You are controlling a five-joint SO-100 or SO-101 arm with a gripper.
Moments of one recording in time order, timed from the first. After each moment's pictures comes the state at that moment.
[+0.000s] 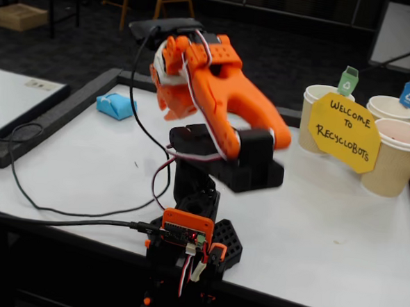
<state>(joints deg) -41.0 161.9 147.7 71.3 -15.0</state>
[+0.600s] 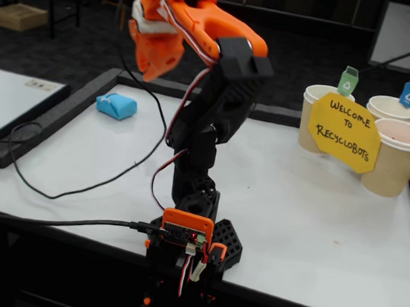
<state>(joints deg) -46.2 118.0 110.2 68.6 -15.0</state>
